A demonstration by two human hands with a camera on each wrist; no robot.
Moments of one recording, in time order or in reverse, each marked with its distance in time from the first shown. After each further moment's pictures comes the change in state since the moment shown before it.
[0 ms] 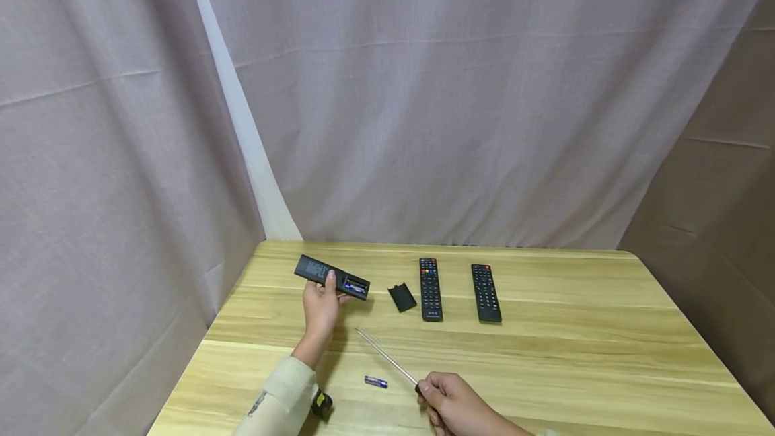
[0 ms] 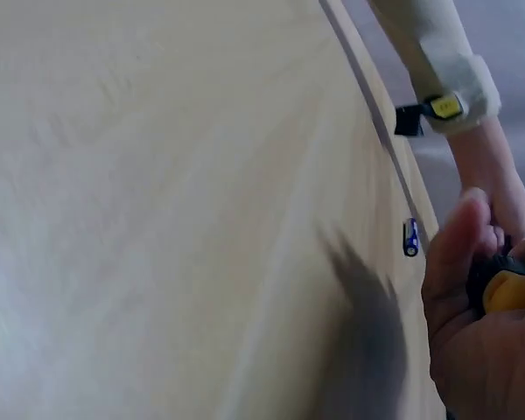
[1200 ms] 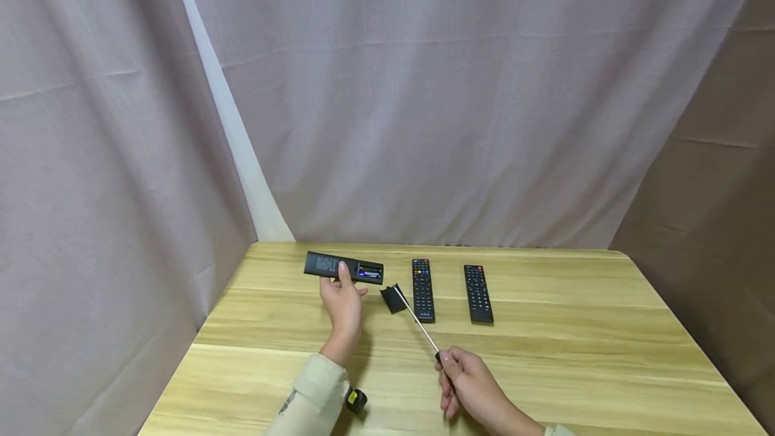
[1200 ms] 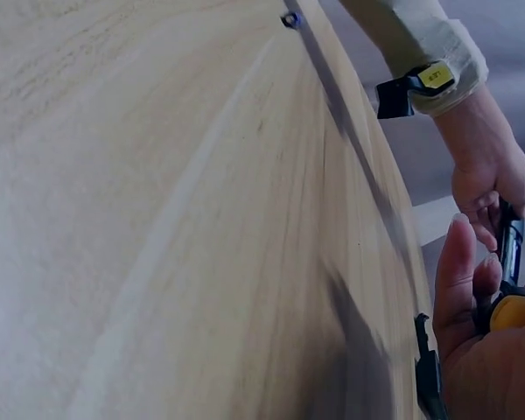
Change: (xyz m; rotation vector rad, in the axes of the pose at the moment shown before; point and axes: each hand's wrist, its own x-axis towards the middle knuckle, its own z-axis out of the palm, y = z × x) left_hand -0.029 0.019 0.069 -0.089 0.182 0.011; right_hand -0.004 -0.005 -0.035 -0.013 0.289 -0.057
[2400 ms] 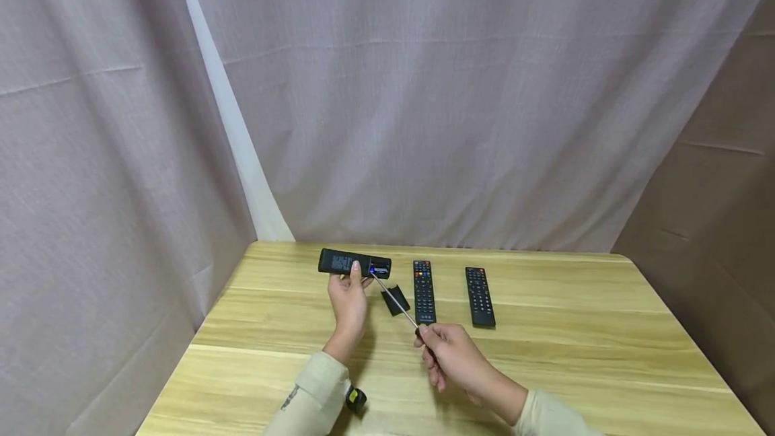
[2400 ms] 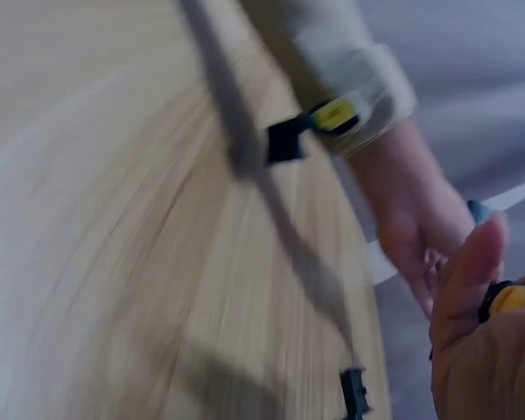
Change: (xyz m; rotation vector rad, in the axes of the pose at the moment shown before) left_hand 0.010 -0.017 0.006 -0.103 -0.159 0.040; right_hand 0.025 -0.060 0.013 0.009 -0.085 0.005
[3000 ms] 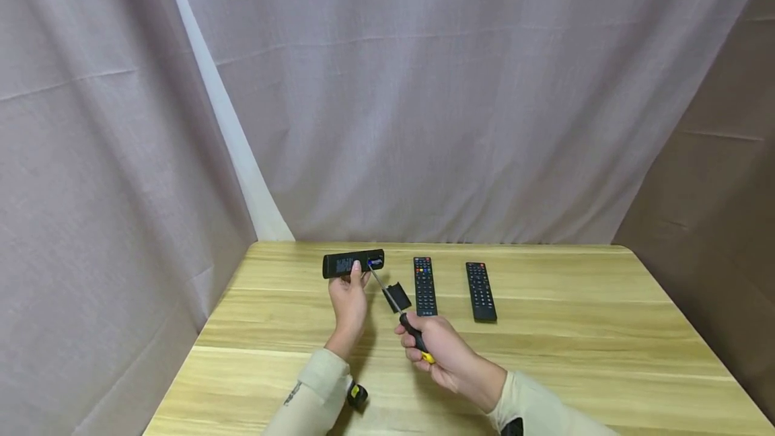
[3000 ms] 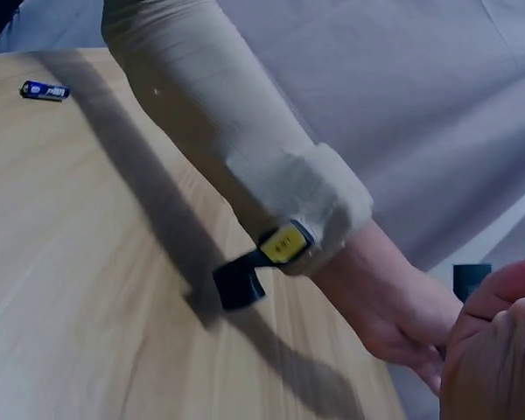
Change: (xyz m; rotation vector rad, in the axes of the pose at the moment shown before) left_hand 0.003 -0.004 -0.003 -0.025 -0.016 -0.019; right_hand 0.012 -0.022 0.029 0.445 -0.045 0.138
